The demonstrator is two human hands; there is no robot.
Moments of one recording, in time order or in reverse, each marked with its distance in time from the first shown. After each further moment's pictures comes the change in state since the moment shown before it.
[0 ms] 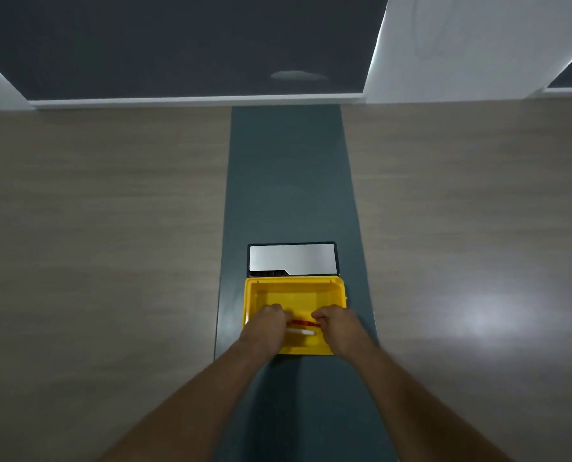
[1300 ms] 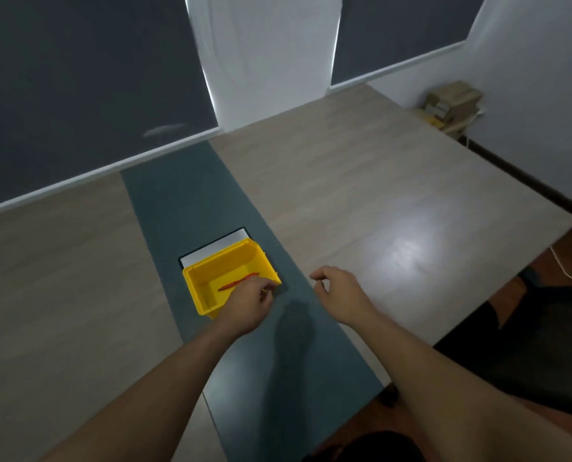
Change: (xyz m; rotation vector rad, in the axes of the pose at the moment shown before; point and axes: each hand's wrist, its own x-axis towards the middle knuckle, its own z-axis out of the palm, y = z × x) left_hand -0.153 0.094 -0.010 -0.103 0.241 0.491; right_hand -0.267 0.042 0.005 0.250 0.667 0.031
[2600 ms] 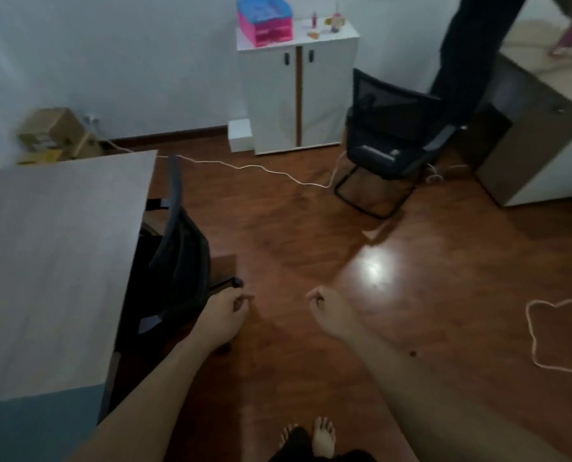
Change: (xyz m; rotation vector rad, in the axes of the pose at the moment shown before) left_hand -0.295 0.471 0.373 0.243 -0.751 0.722; right_hand -0.697 0.345 -0.108 0.354 0.649 0.918
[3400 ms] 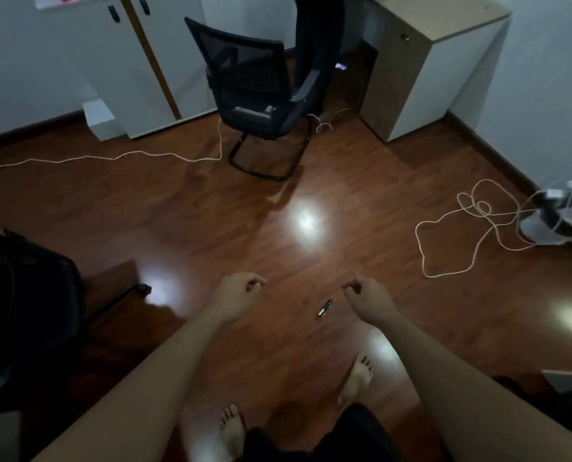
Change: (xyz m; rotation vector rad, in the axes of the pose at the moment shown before) left_hand 0.091 0.265 0.236 0.155 -0.342 0.296; right_hand -0.126 0.293 -0.214 0.117 0.262 0.544
